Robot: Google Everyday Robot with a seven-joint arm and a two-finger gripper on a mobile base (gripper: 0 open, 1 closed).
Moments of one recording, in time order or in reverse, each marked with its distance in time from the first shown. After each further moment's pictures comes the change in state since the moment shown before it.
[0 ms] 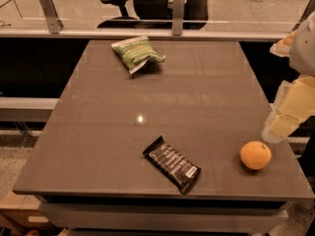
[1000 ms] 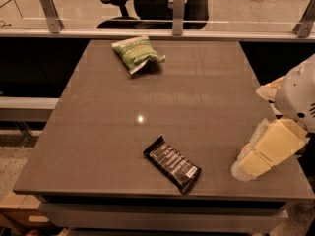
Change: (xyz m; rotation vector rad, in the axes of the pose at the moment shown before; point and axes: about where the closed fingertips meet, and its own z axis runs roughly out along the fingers) arm -0.012 0.070 0.028 -0.132 -0.169 0.230
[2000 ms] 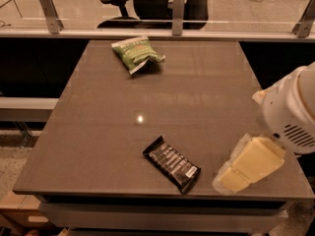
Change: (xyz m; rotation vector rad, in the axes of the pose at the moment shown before) arm -0.007 0.022 0.008 0.118 0.054 0.014
